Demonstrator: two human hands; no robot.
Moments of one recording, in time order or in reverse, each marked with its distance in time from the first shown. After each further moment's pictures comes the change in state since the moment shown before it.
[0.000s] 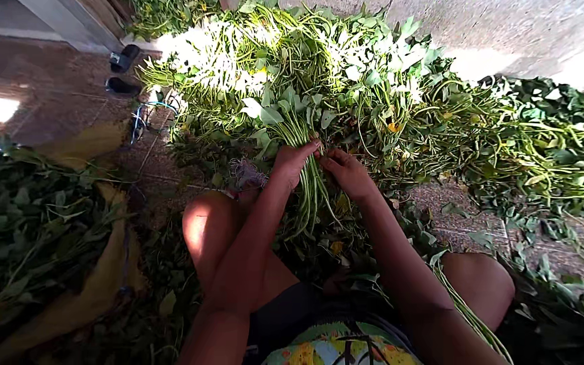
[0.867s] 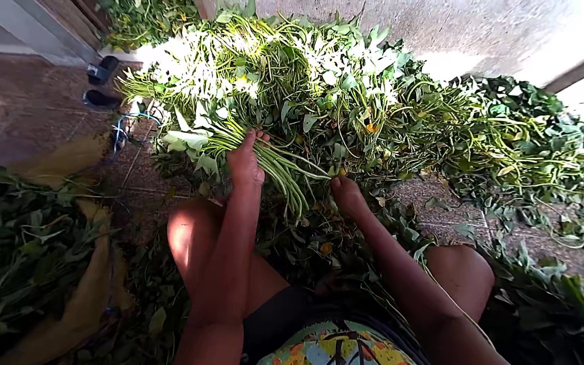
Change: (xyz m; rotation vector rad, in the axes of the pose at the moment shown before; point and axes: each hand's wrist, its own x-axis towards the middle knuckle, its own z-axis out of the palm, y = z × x) left_hand 0.010 0.023 -0.016 -0.445 0.379 0.253; right_hand -0.016 0.049 -0.039 -0.416 0.127 0.292
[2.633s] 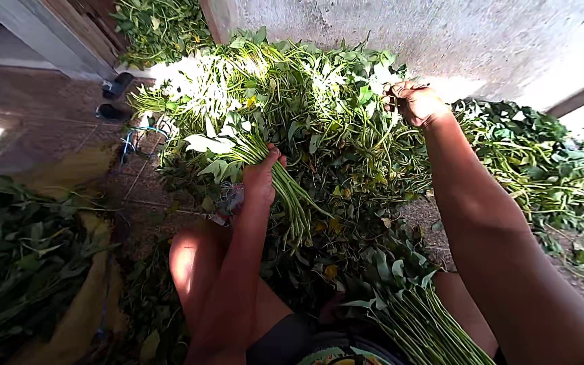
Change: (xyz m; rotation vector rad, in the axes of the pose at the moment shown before) left_hand 0.000 0.000 0.001 0.116 -0.128 -0.091; right_hand 0.158 -0.079 -0.207 0.495 0.150 -0.385
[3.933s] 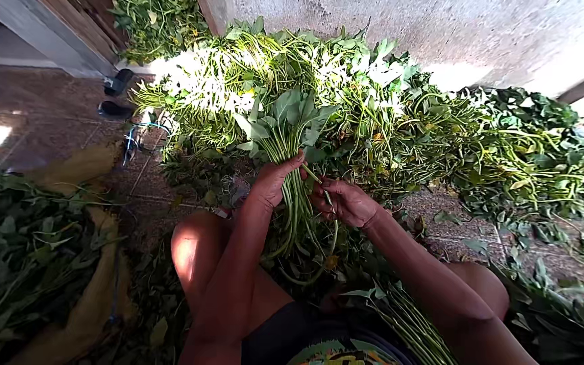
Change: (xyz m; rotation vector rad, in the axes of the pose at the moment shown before) left_hand -0.026 -0.003 -0.001 0.138 -0.417 -0.226; right_hand -0.208 0.049 0.141 0.584 -0.798 0.318
